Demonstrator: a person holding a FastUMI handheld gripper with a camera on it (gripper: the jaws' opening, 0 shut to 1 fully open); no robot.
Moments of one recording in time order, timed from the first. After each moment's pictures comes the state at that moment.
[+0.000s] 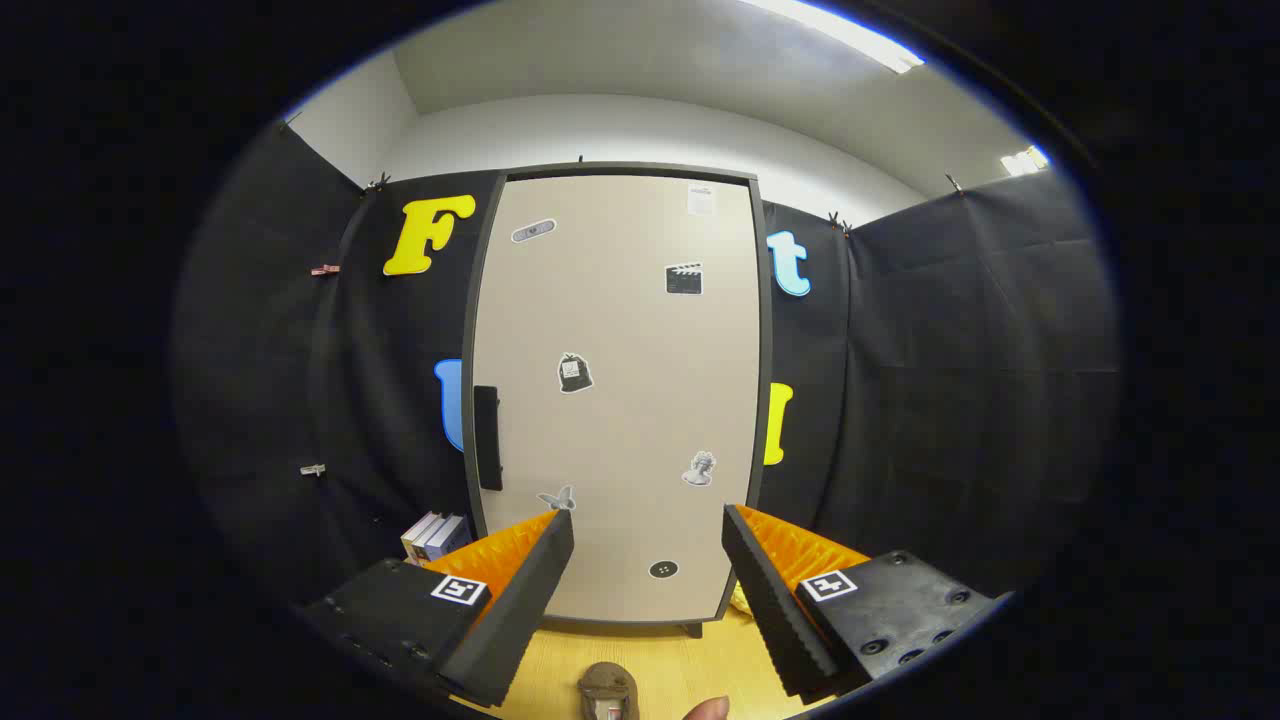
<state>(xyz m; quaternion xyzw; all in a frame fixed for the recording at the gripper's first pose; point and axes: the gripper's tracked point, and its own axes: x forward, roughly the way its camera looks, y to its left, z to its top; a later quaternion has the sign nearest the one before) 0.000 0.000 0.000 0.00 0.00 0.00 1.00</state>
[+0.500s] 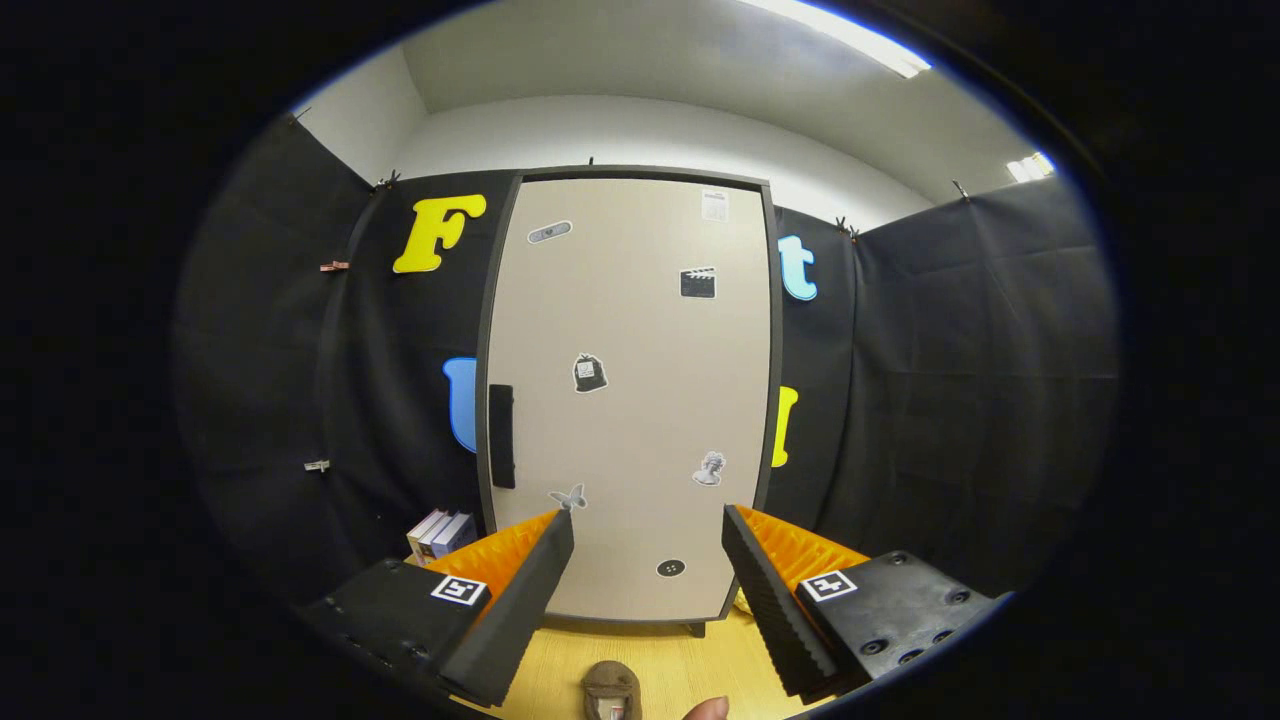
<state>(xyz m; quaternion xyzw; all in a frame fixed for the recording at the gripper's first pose) -0.008 0.011 -0.001 -0.01 0.00 0.01 1.00</state>
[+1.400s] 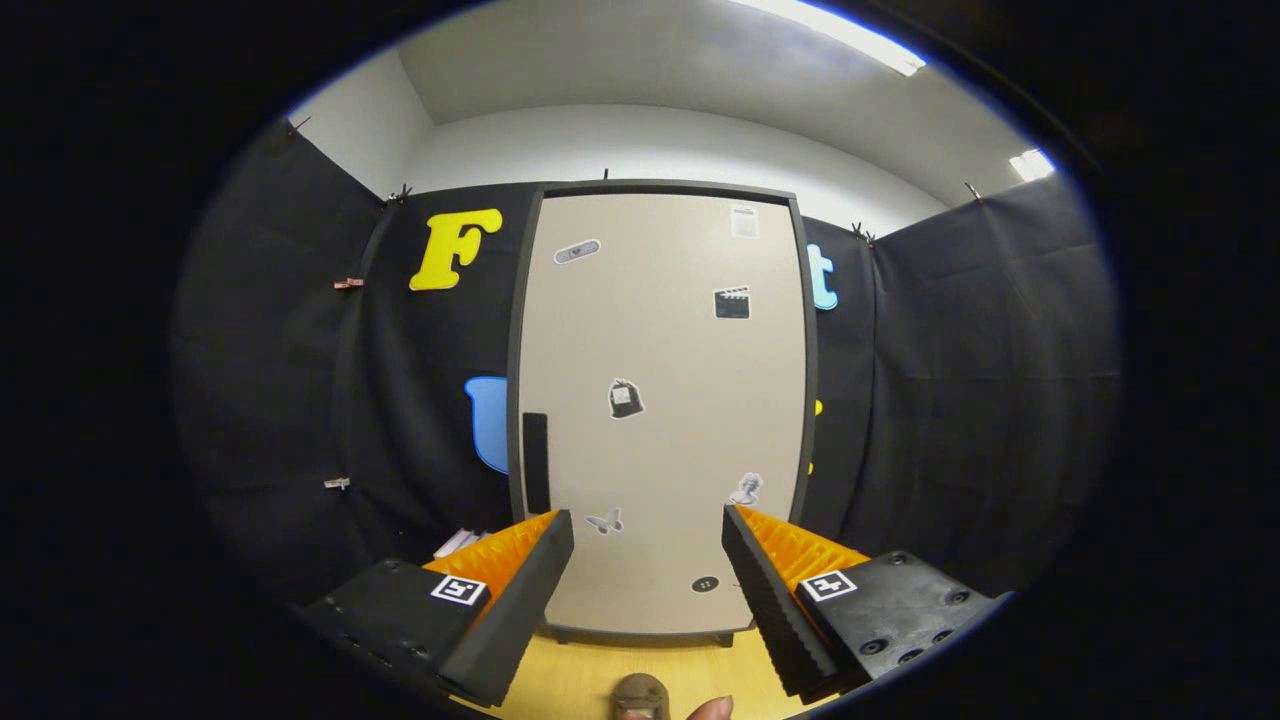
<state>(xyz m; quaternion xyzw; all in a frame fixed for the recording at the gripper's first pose) 0.006 0.064 0.029 0.02 -0.02 0.04 1.00</state>
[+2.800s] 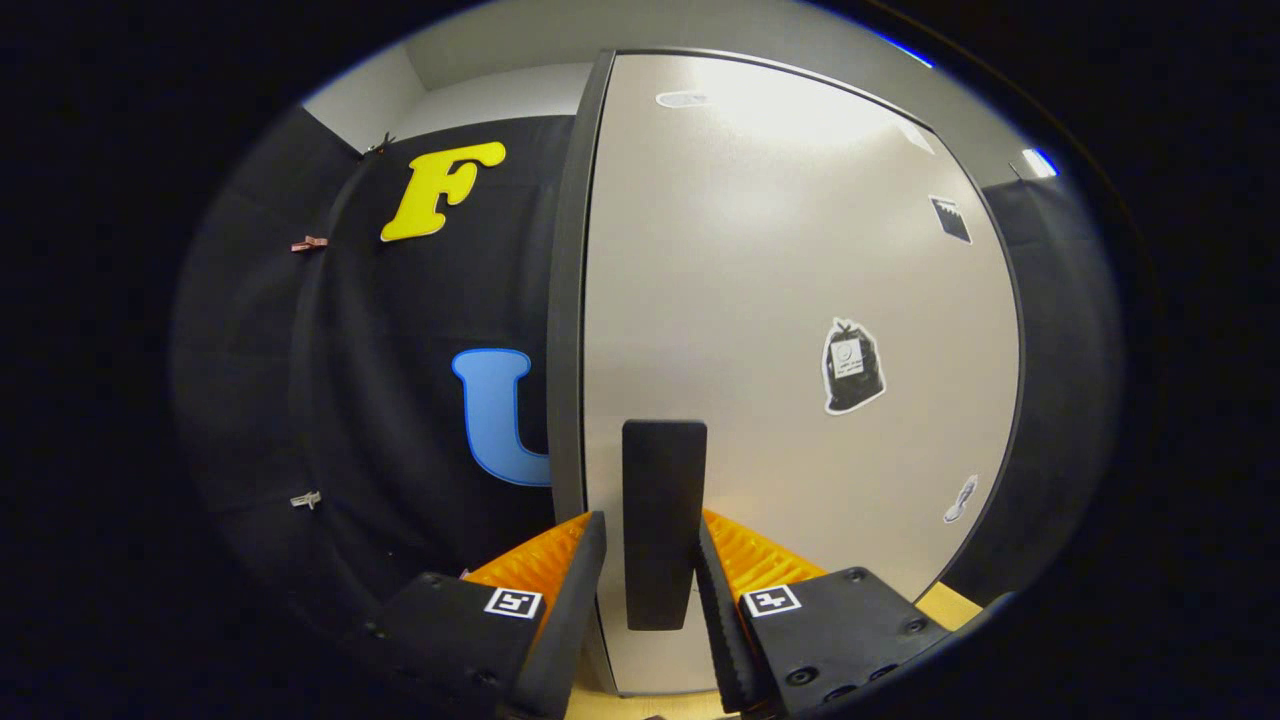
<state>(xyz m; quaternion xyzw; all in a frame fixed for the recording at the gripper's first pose) 0.220 0.188 -0.034 0.02 0.03 0.00 1.00</state>
